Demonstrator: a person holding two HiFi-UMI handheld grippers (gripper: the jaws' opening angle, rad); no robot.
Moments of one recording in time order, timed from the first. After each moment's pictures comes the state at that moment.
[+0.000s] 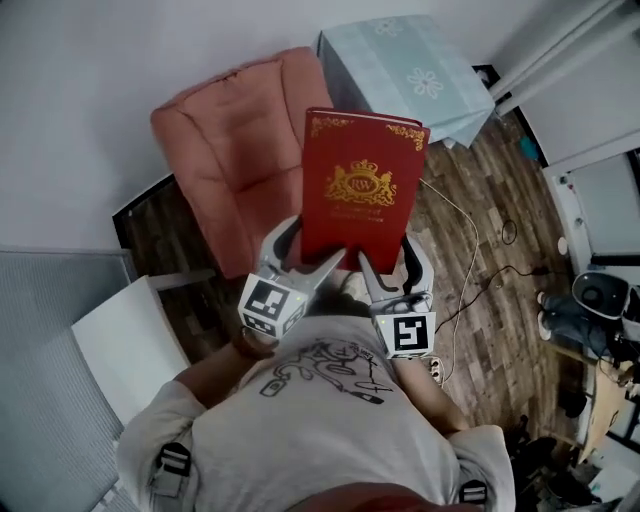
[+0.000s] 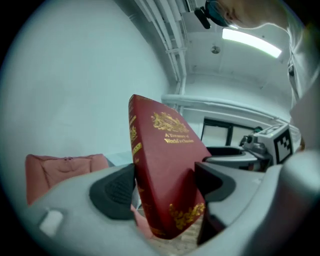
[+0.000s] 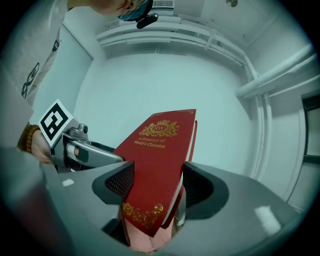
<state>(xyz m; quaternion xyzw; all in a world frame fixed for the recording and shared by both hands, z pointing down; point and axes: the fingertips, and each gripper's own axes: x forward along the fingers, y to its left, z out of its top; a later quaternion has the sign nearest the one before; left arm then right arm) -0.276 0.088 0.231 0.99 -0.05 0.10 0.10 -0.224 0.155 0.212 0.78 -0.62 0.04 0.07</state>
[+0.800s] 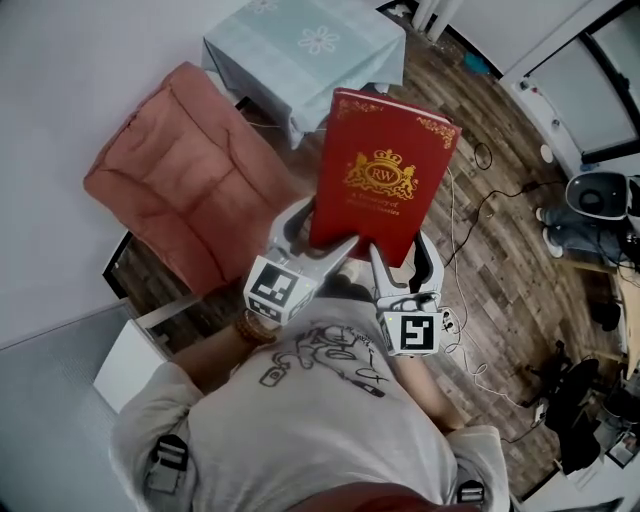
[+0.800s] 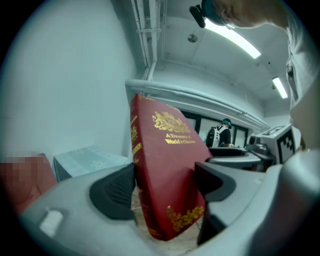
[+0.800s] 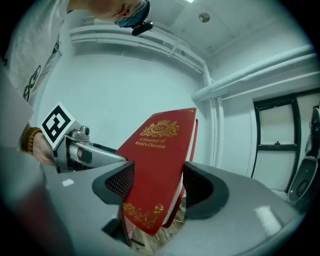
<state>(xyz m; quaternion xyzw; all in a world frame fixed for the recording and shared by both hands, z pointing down) -0.077 0.307 0.237 0.98 0.14 0.14 0.06 -0.059 0.393 0.225 0.89 -0.45 0.08 0.04</state>
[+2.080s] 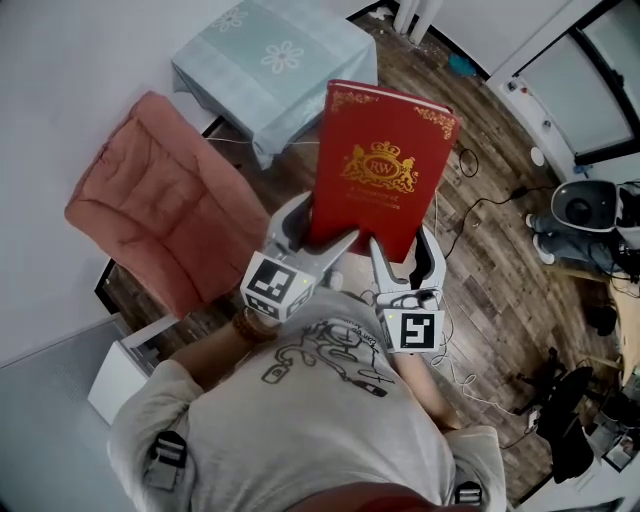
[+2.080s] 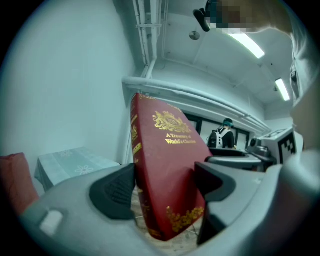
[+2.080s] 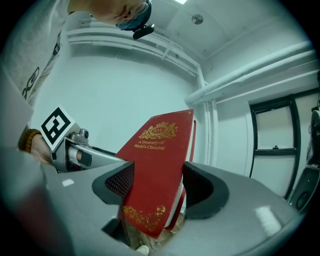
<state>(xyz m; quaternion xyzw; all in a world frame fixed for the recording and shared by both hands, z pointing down) 0.071 0.360 0.243 0.98 0.15 0.12 0.07 0.085 0.441 0.221 0.89 -0.45 0.04 0.03</state>
